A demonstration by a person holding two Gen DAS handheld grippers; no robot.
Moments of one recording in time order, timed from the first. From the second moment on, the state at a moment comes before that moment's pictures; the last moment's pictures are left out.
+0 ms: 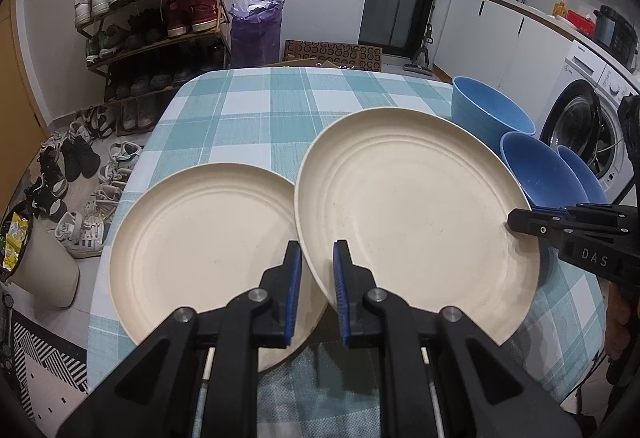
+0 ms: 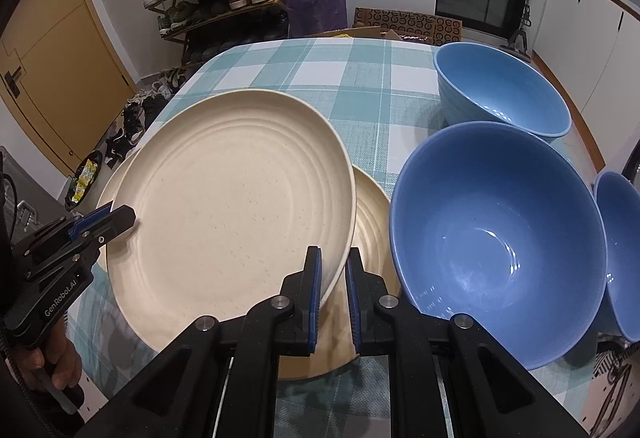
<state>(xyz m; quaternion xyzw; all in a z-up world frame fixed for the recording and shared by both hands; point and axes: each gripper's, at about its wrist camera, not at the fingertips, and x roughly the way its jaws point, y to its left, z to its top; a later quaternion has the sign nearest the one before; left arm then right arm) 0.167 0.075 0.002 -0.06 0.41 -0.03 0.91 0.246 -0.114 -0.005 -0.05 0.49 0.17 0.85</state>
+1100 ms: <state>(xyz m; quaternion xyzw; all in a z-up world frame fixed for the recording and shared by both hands) 0.188 0.053 -0.032 -0.02 0.44 -0.04 0.90 0.230 -0.119 -0.037 -0.09 0.48 0.10 0.87</state>
